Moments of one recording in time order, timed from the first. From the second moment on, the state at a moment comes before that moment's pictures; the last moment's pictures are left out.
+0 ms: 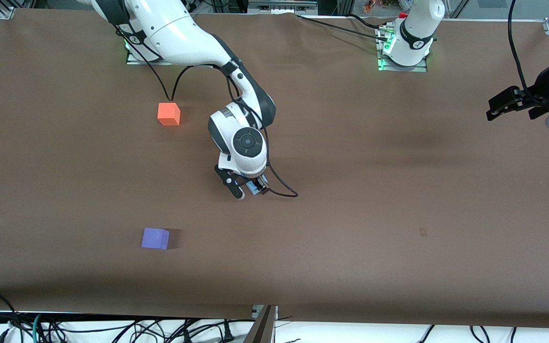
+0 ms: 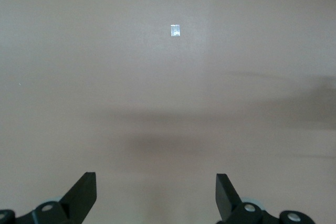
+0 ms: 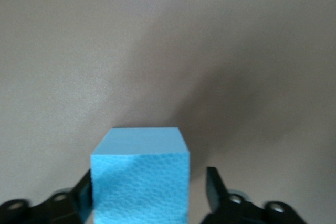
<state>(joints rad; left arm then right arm) 0.08 0.01 -0.09 -1.56 -0.01 1.51 -0.09 0.75 0.89 -0.11 -1.29 0.07 2.11 1.54</state>
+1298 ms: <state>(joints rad) 0.08 0.01 -0.09 -1.56 -0.01 1.51 -0.09 0.73 0.51 -0.40 -1.81 0.04 2.21 0.45</state>
